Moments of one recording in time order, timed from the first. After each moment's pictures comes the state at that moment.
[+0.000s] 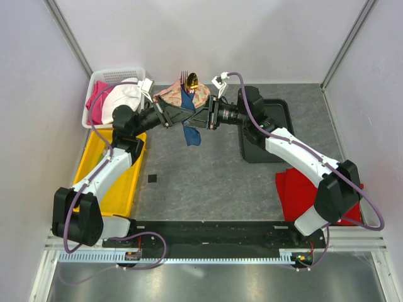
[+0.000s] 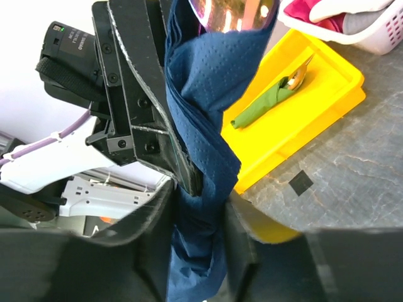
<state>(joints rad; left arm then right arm) -0.26 1.32 0.91 0.69 0.84 -1.13 0.62 1.57 1.33 0.18 -0.71 0.81</state>
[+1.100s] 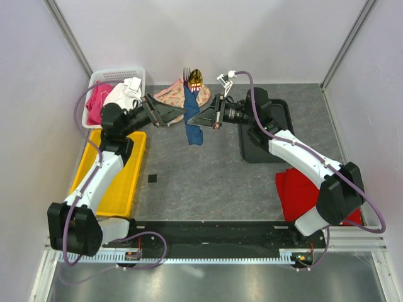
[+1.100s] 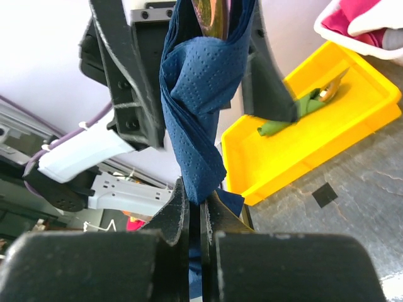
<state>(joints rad) -0.19 1.24 0.94 0.51 0.86 -0.99 0.59 1.54 1.27 0.35 -0.80 0.91</state>
